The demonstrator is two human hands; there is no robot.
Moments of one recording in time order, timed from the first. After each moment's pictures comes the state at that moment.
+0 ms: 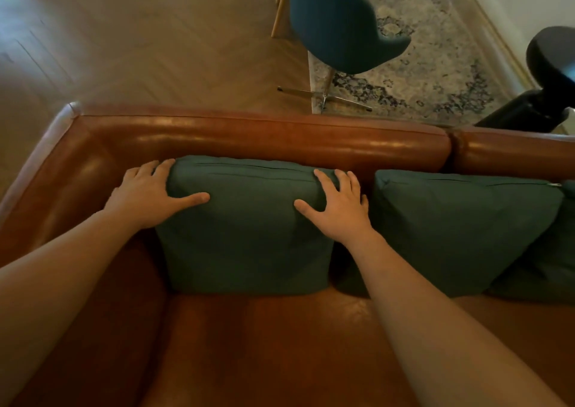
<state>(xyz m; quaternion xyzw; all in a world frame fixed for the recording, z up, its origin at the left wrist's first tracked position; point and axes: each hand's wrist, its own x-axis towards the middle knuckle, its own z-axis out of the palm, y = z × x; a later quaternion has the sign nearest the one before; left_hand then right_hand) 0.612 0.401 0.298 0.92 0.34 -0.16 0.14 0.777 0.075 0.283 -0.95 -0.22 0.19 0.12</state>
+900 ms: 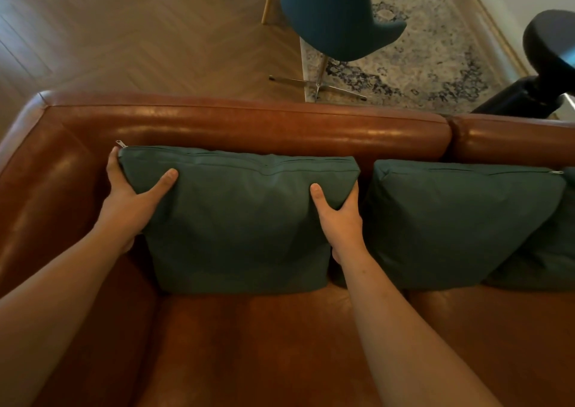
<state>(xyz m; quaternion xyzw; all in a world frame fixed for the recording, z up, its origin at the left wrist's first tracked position) 0.600 0.378 0.282 0.70 0.50 0.07 0.50 0.749 0.070 0.249 -0.82 0.07 0.17 0.55</state>
